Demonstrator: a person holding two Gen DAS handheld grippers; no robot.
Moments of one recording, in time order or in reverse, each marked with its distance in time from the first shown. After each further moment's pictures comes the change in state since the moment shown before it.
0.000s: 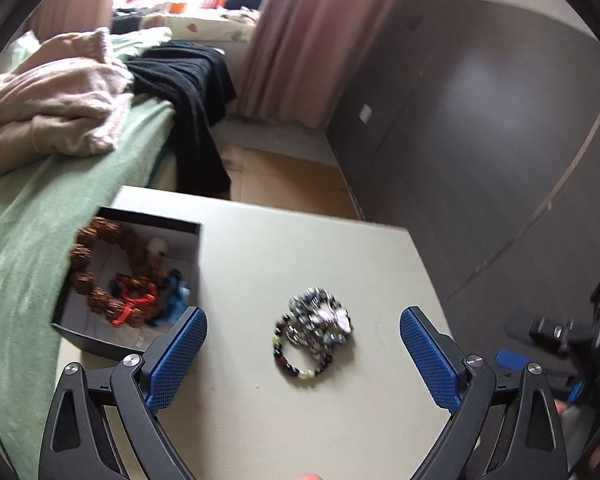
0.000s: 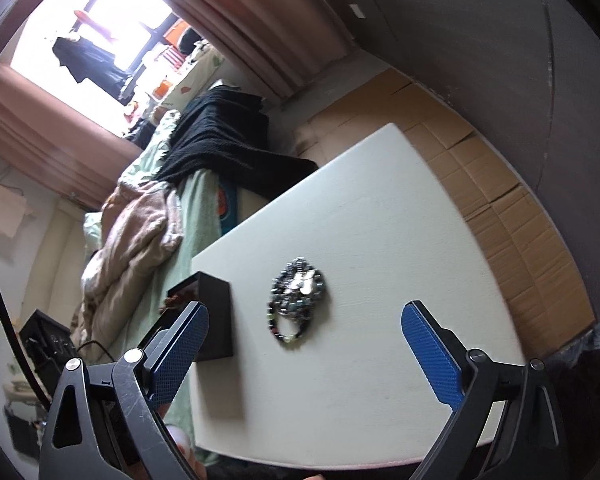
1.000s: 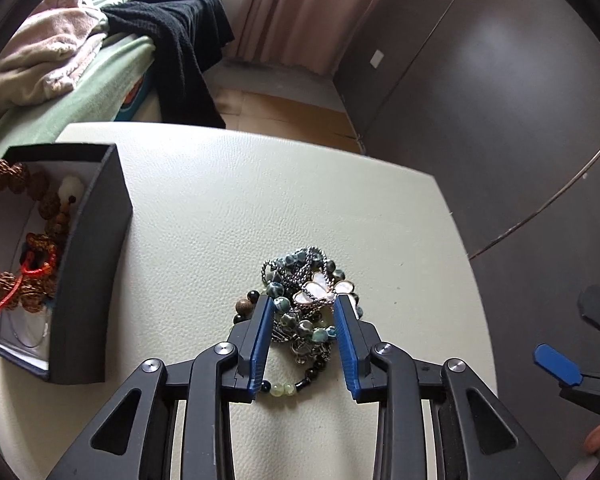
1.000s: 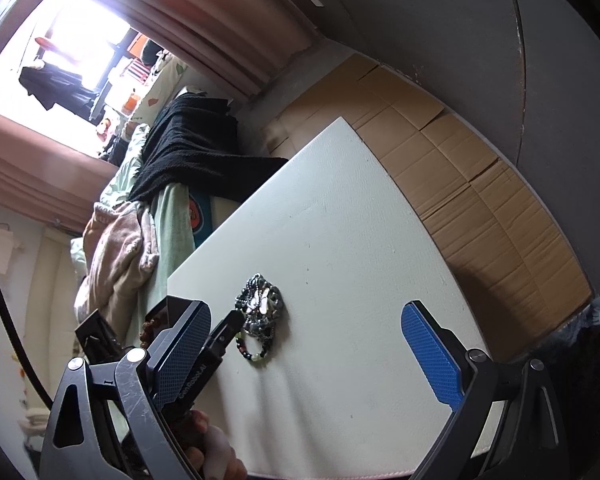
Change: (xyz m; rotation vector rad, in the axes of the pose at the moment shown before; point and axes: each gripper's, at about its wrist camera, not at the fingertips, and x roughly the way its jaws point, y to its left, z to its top) left arm 0.092 -0.009 -0.013 -0.045 0.181 0.026; right arm 0.015 -0.038 0.020 0.120 0.032 -0.016
